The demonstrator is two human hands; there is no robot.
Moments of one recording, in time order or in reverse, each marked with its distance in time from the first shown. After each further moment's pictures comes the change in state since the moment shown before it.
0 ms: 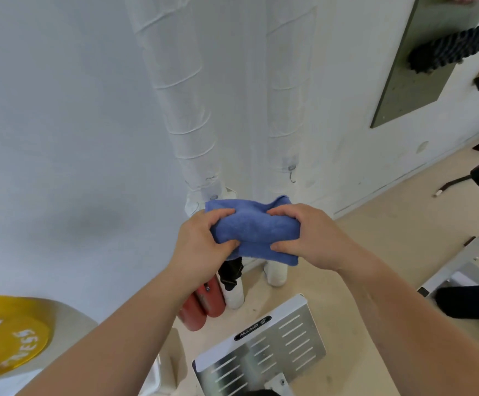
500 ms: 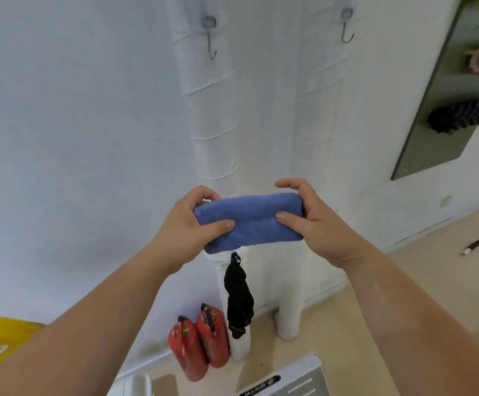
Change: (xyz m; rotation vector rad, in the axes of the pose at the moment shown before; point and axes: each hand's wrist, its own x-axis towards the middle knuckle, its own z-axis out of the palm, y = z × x) left_hand 0.063 0.028 -0.092 -0.384 -0.005 -0.022; right_hand 0.072 -0.066 -0.038 0.434 -0.020 -0.215
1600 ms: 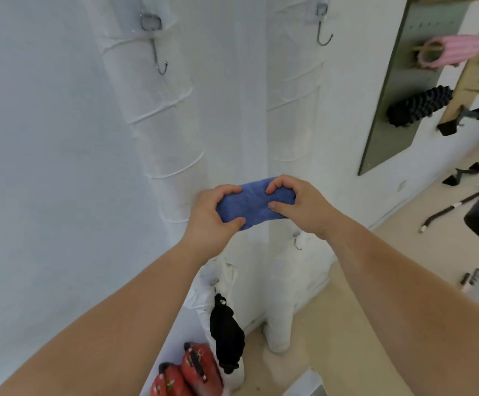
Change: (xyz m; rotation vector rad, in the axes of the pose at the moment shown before) left_hand 0.178 -0.058 0.059 0.068 -0.047 0.195; right_hand 0.143 0.061 -0.060 -0.281 0.251 0.017
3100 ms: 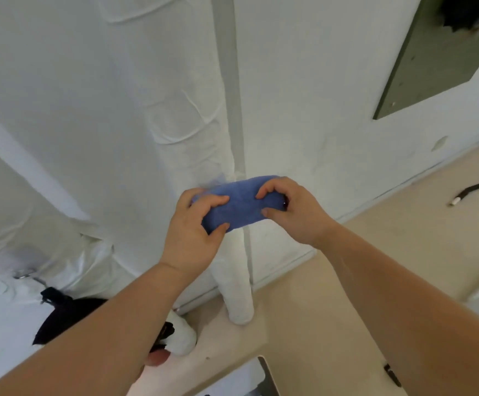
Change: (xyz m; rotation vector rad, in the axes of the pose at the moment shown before) left_hand 0.031 -0.171 0.308 0.363 0.144 0.061; right_hand 0.024 0.361 -0.078 0.026 -0.155 0.008
